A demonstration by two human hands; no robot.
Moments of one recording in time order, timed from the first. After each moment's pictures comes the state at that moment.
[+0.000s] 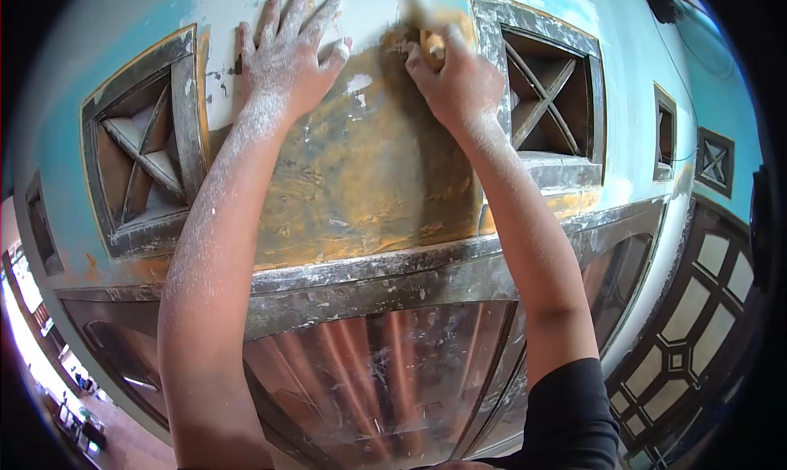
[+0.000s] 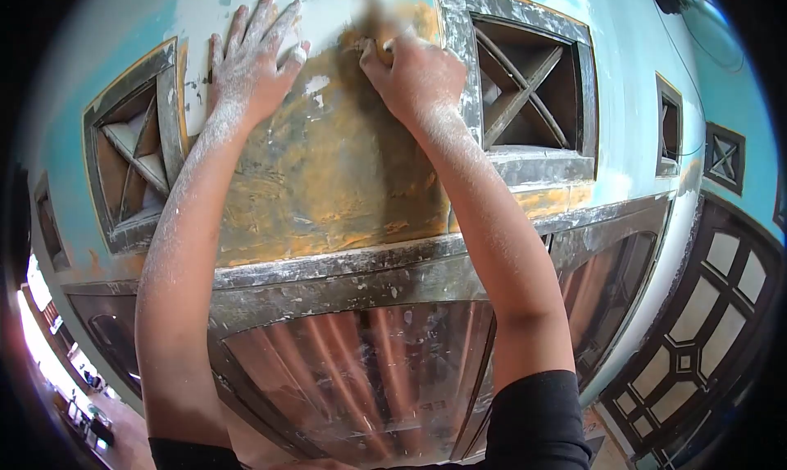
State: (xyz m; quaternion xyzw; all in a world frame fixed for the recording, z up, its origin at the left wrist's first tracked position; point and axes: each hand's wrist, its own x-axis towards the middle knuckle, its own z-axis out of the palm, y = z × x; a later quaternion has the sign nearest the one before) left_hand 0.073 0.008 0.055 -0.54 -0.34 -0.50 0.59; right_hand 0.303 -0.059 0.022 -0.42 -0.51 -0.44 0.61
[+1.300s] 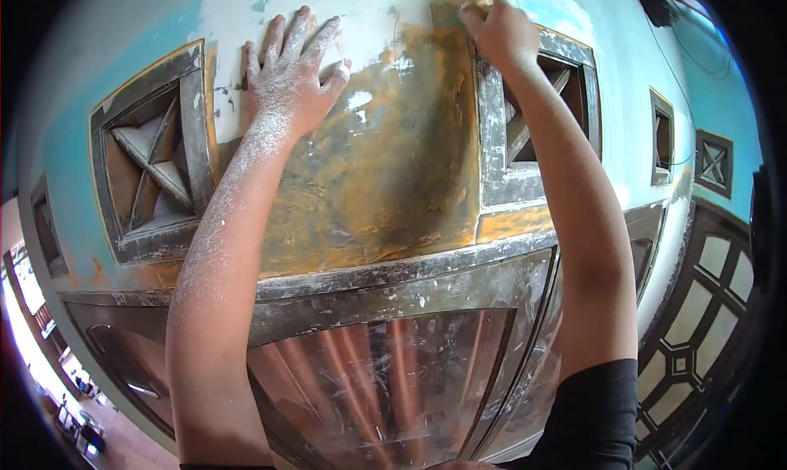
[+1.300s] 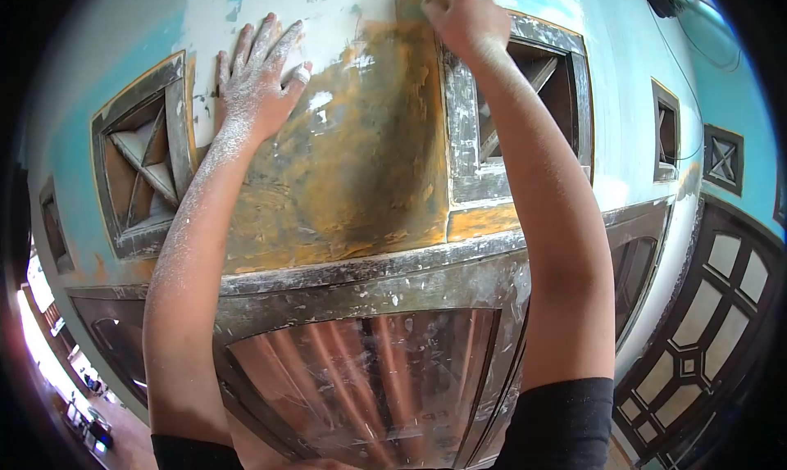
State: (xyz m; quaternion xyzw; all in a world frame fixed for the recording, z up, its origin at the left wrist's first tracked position) left_hand 0.077 -0.005 0.047 -0.55 -0.37 -0.50 0.56; right_hand 0.383 -0.066 0.117 -0.50 -0.46 -0.50 0.54
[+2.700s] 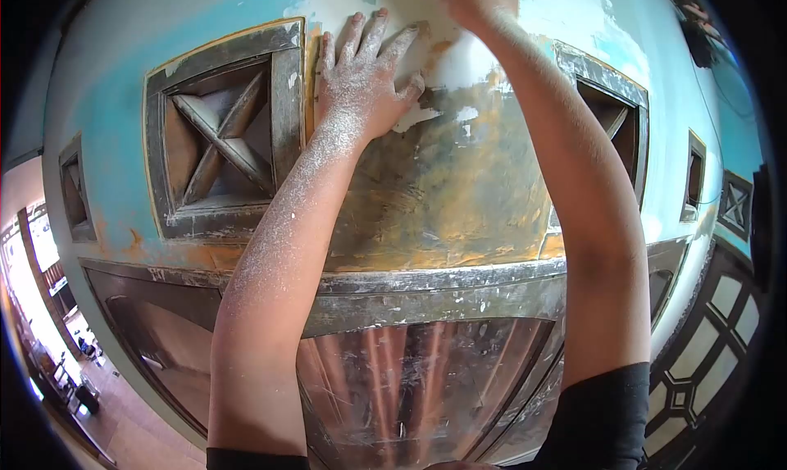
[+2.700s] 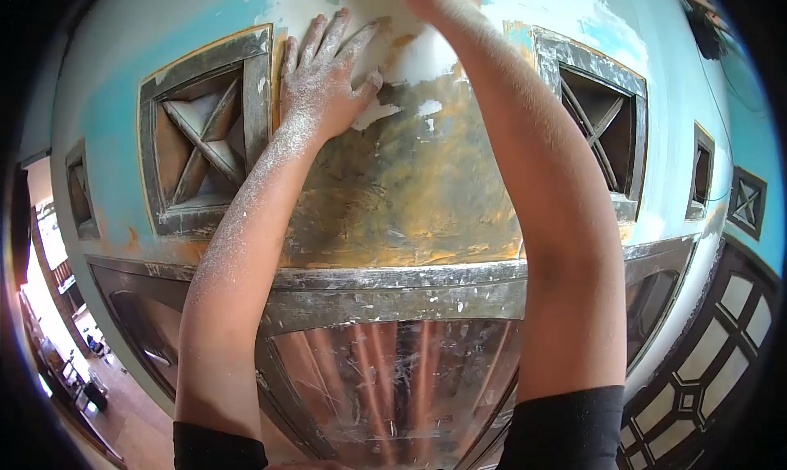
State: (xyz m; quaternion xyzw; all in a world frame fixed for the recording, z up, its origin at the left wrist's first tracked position) left_hand 0.029 -0.002 0.049 -0.60 -0.30 -0.52 0.53; right_hand 0.200 -0.085 0.160 -0.40 -0.58 -0.48 0.52
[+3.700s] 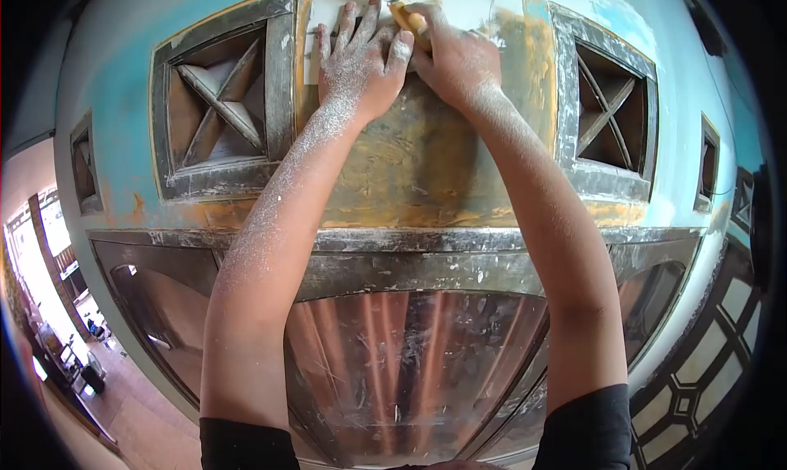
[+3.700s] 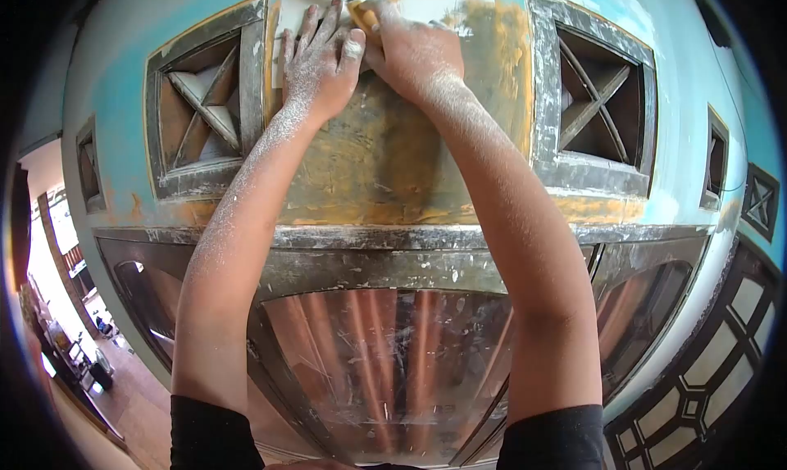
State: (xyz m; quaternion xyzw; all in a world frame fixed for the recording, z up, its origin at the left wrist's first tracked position) left_hand 0.043 0.007 0.011 -0.60 -0.29 -0.58 0.48; right_hand 0.205 -0.049 0.027 -0.39 -0.63 -0.48 0.47
